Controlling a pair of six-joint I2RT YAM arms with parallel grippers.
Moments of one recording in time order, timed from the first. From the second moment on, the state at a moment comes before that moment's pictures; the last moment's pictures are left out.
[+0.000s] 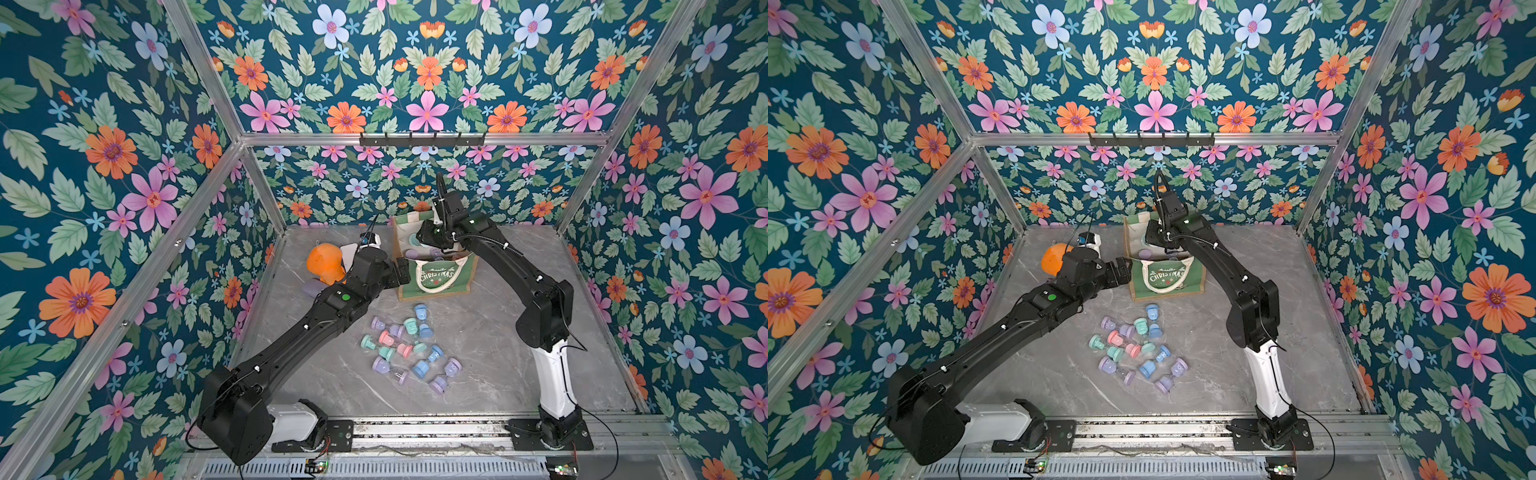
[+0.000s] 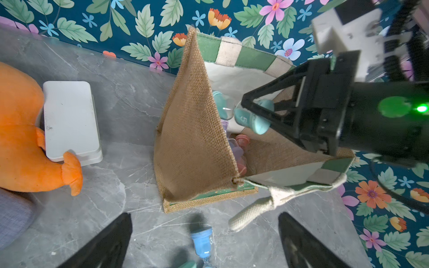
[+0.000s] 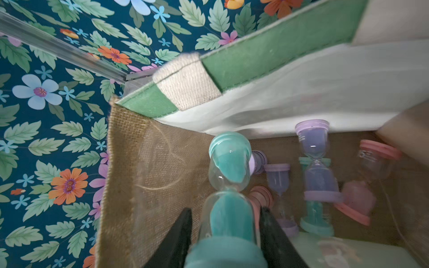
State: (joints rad) left arm -0.63 1.32 1.08 -0.26 -0.19 -0.61; right arm 0.53 2.20 2.26 -0.82 -0.08 0.61
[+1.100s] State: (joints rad) left arm -0.62 1.32 1.07 -0.22 -0.16 -0.63; right arm 0.50 2.25 2.29 -0.85 -0.10 0.52
